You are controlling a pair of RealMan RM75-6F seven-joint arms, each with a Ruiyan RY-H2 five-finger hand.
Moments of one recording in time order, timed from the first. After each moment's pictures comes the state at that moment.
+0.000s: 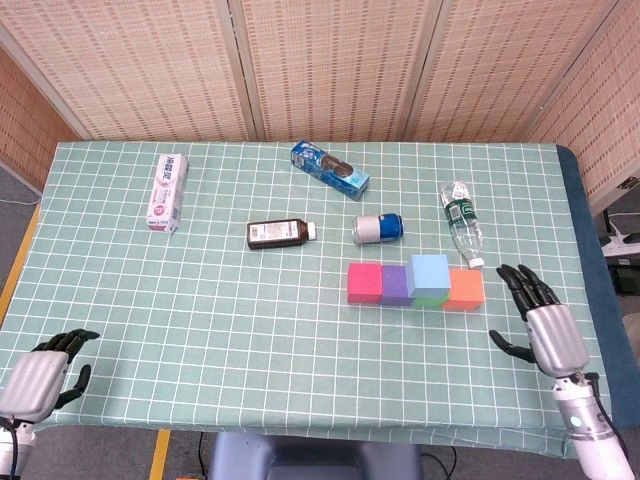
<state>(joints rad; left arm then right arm) -0.11 -1.06 0.04 -1.72 1.49 1.37 0.15 0.20 -1.24 0.09 -1.52 -1.61 1.43 0.06</state>
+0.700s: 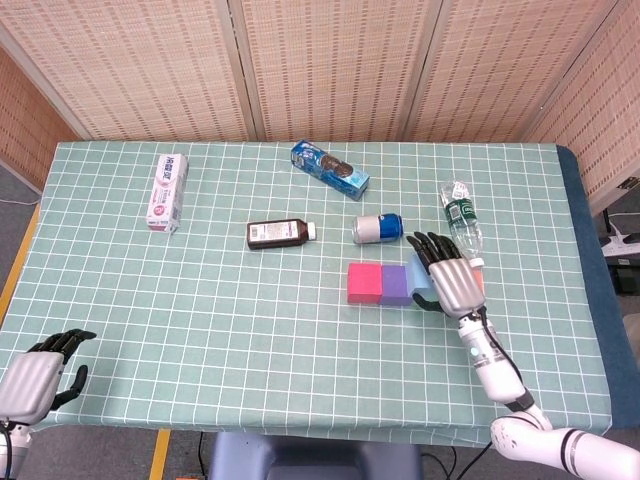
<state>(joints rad) -0.10 -1.05 0.04 -1.72 1.51 1.39 0.13 0.50 -1.50 0.25 -1.44 -1.30 1.09 -0.25</state>
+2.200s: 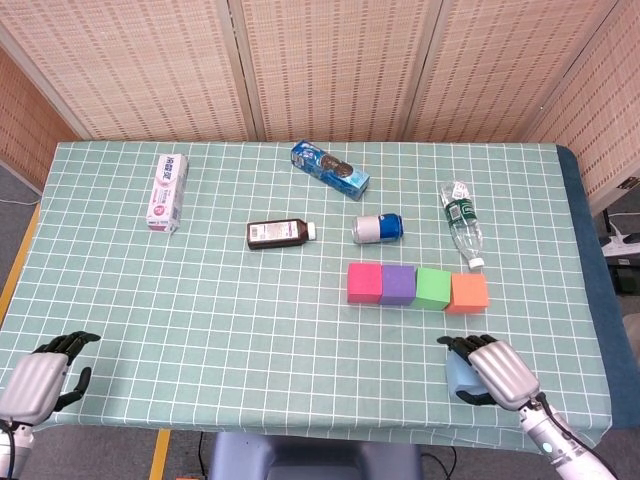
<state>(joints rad) -0.11 -1.05 0.04 -1.73 1.50 1.36 0.13 0.29 -1.12 -0.15 -1.70 -1.66 1.24 -0.06</state>
